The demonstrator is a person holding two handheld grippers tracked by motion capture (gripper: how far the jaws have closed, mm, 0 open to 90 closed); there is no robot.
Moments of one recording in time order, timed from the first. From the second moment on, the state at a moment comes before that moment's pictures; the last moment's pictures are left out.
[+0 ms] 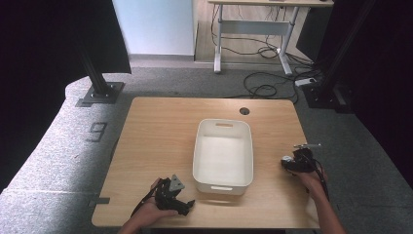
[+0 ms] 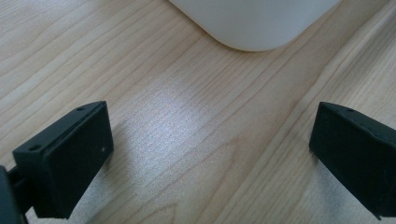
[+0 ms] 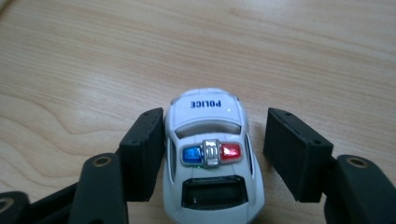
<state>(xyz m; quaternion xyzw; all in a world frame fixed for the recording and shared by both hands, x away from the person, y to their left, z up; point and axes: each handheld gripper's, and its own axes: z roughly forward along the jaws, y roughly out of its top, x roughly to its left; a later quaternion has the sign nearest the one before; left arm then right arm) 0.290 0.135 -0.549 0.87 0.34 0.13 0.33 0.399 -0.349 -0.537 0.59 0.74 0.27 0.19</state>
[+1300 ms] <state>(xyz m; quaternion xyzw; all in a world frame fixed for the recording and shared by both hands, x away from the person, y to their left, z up) 0.286 0.135 -0.549 0.87 0.34 0.13 0.33 0.358 -0.346 -0.464 0.57 0.71 0.37 0.20</state>
